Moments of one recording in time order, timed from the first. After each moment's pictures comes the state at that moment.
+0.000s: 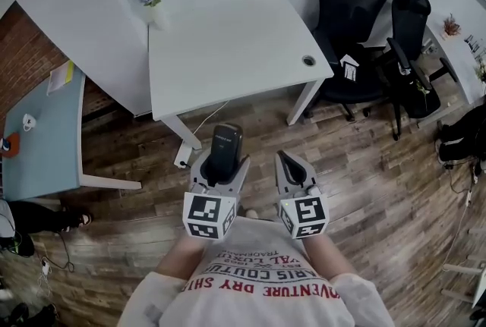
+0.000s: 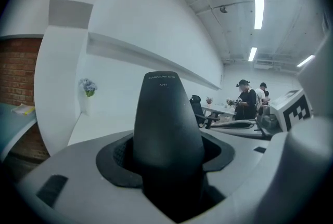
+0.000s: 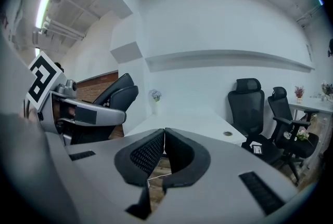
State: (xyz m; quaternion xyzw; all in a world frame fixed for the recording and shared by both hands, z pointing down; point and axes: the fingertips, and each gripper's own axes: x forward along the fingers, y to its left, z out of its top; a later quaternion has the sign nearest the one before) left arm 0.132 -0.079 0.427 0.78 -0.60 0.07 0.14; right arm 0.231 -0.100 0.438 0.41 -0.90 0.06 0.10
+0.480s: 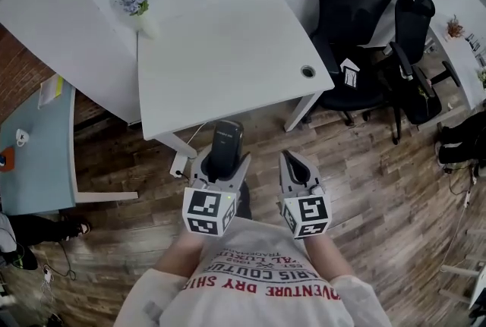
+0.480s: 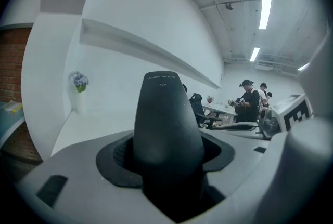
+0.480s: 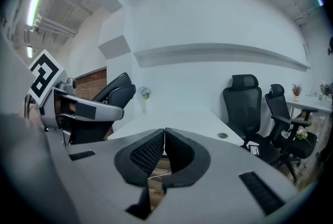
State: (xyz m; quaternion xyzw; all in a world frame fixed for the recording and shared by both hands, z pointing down) left arm 0.122 -0.181 0.447 0.79 -0.59 0.08 0.16; right arm 0.233 -0.197 0.460 0.43 -0.89 0.07 0.12
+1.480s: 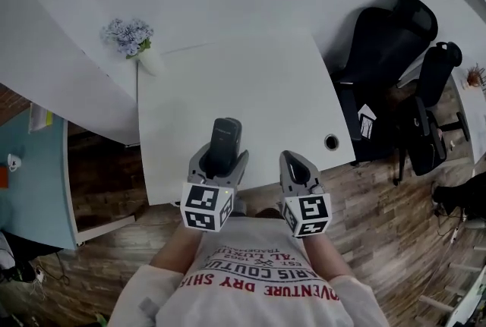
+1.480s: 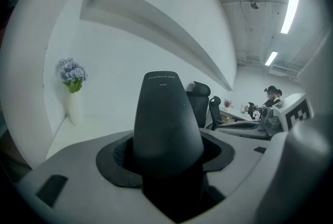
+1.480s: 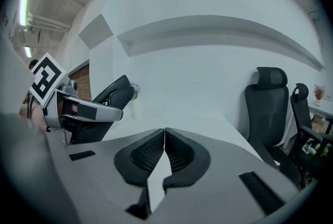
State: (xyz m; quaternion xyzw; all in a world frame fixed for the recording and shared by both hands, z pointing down) left arm -0.015 -0.444 0.463 0.76 -0.61 0.07 0.20; right arm 0.103 -0.467 0.468 0.40 -0.90 0.08 0.15
